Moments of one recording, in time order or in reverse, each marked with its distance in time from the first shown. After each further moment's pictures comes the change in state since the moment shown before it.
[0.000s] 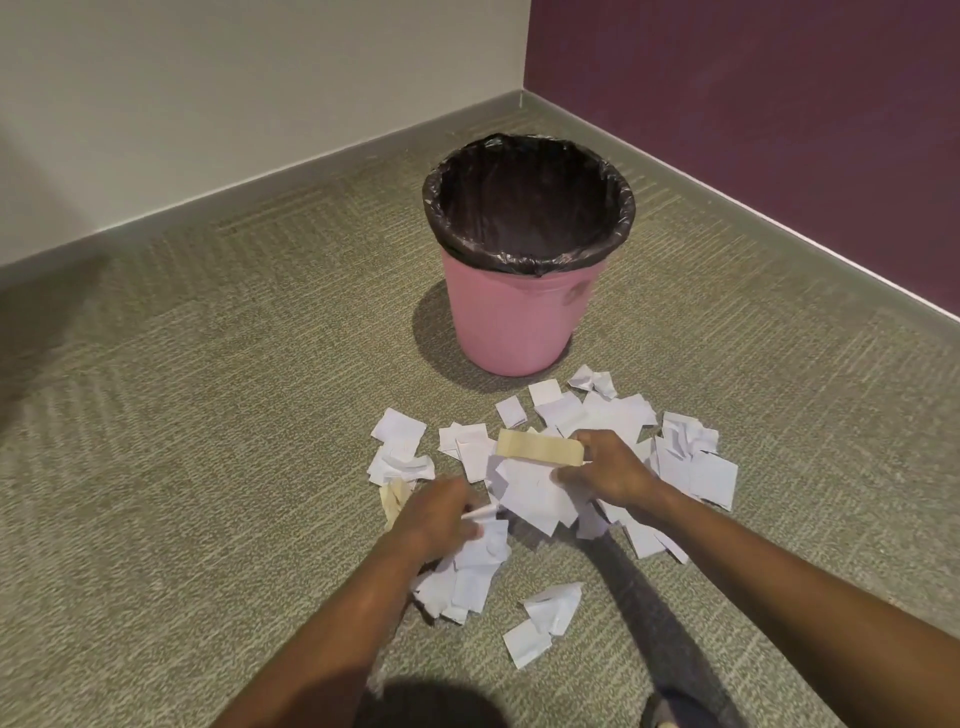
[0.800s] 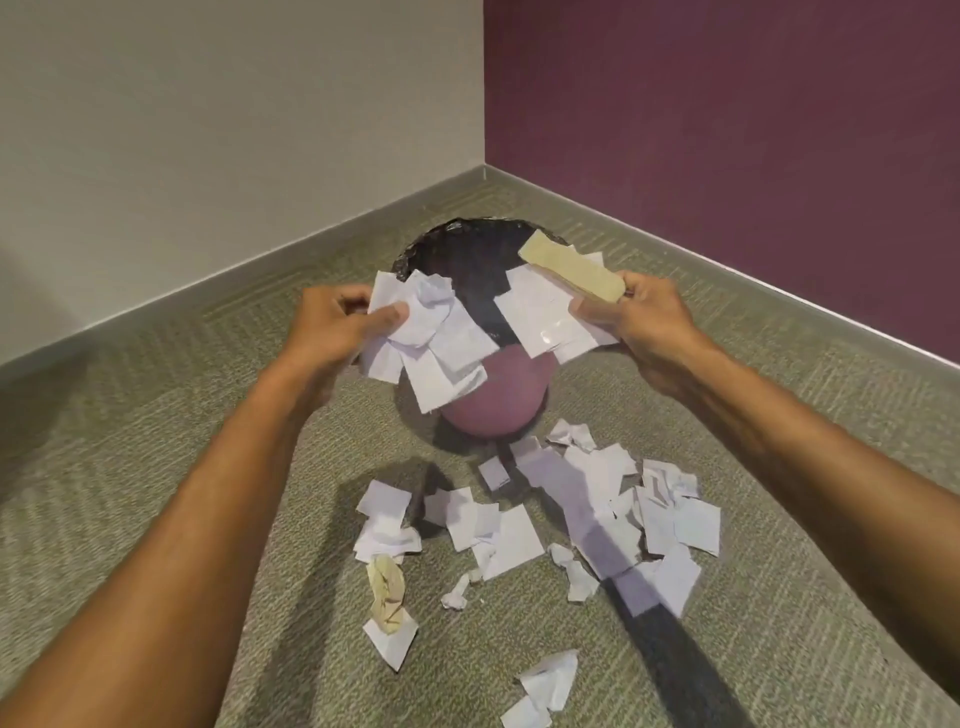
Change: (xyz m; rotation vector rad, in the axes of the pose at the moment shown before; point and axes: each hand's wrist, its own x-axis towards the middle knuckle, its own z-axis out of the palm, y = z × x) left_hand -0.008 0.064 -0.260 -0.877 0.578 0.101; right_hand -0.014 -0.174 -0.133 0.554 0.345 -0.219
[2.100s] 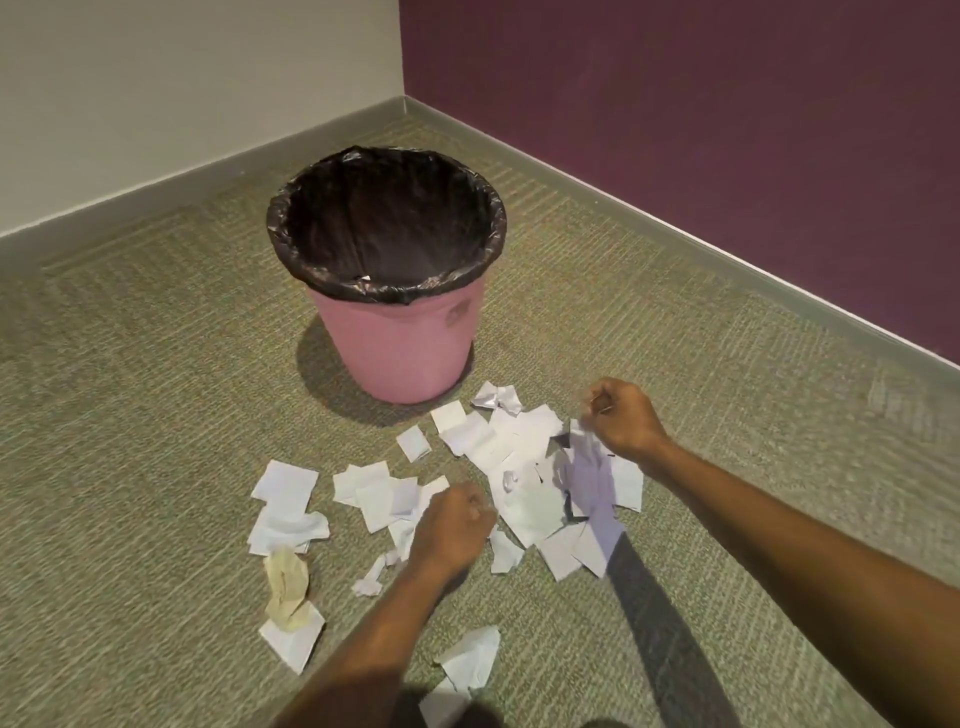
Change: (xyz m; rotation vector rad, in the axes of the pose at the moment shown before) left_hand -0.095 -0.217 0.217 0.443 -0.391 -0.155; right_hand 0.011 0.190 -0.107 -0.639 0.115 0.197
